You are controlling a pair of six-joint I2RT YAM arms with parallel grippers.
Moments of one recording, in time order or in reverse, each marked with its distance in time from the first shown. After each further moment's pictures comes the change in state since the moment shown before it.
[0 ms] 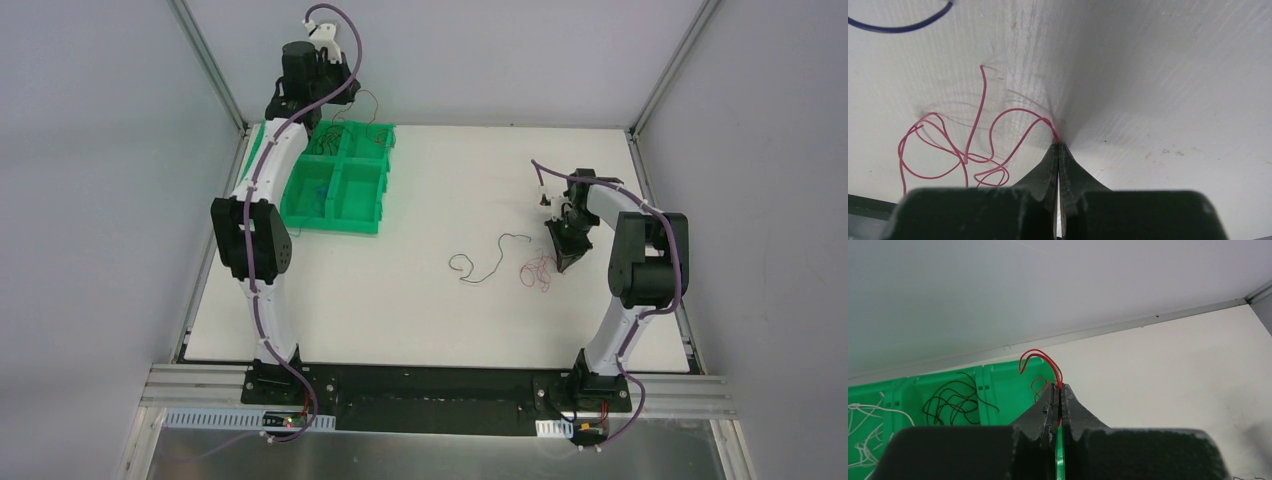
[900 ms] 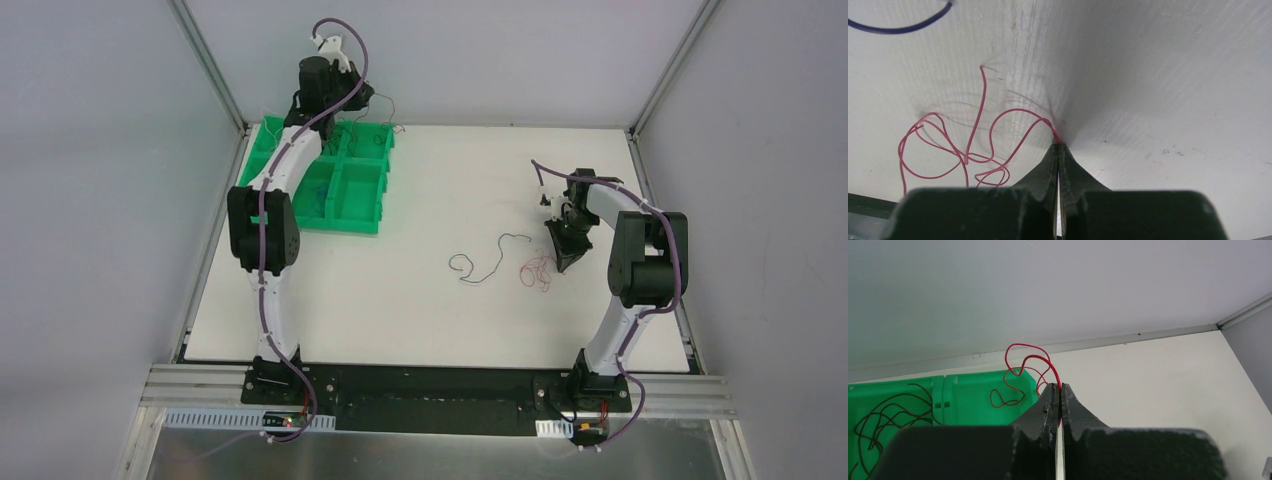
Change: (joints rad) left arm -0.023 0.135 -0.031 0.226 0.003 -0.195; right arm 0.000 0.006 0.006 -0.006 0.000 0.000
